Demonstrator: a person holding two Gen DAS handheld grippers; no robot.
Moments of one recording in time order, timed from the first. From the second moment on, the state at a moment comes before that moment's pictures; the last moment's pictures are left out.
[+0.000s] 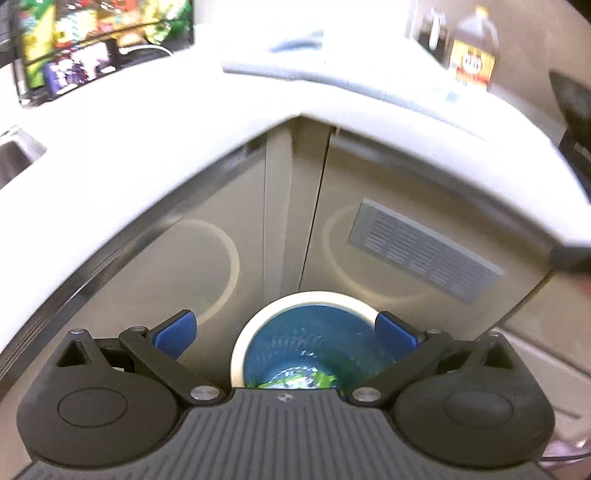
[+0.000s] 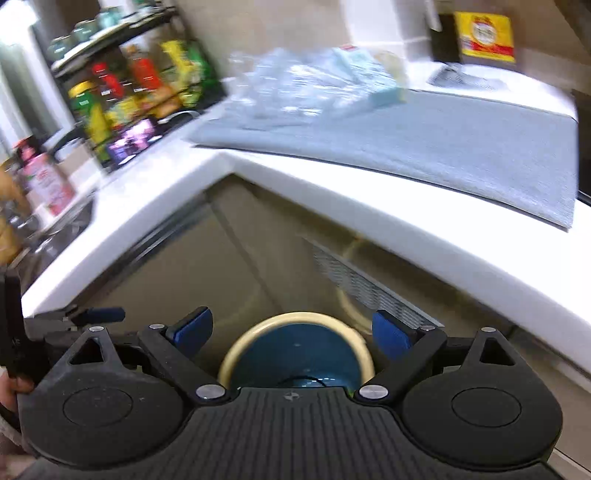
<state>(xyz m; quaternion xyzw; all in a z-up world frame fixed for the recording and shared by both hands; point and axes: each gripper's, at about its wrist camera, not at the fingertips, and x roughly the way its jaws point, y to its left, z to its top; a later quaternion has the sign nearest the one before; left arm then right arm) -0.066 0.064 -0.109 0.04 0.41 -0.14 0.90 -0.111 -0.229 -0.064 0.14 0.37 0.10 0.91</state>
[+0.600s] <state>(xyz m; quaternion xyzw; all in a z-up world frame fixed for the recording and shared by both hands) -0.135 0.050 -0.049 0.08 0.31 -0.15 0.94 -0.168 -0.210 -0.027 0.07 0.30 0.11 0.94</state>
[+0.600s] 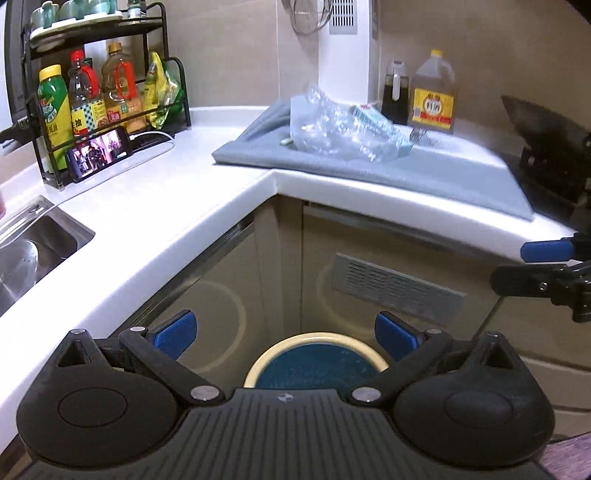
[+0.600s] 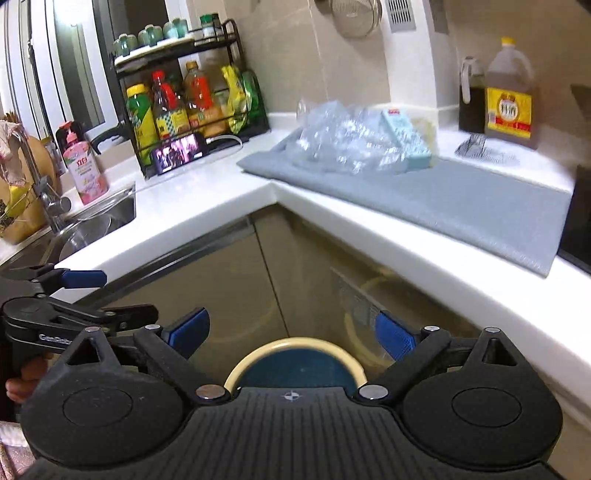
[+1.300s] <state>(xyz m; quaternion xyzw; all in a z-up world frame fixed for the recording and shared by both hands) -0.132 0.047 -0.045 0.08 0.31 -0.15 0.94 -0.164 -0.197 -0.032 0.07 0.31 0.13 0.94</state>
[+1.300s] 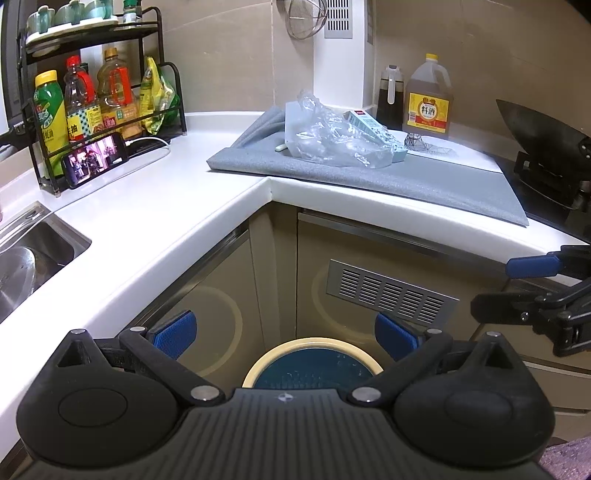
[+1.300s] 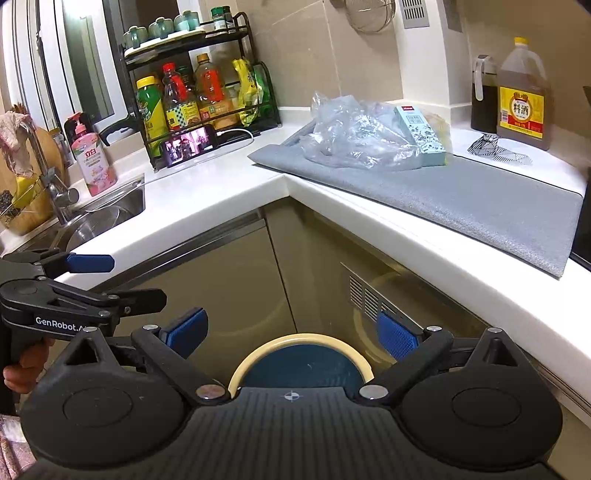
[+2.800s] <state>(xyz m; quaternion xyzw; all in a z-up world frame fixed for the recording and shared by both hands) -0.087 0.042 -0.033 0.09 0.31 -0.13 0.94 -0.089 -0.238 -0.030 0.10 0.28 0.07 0.95</state>
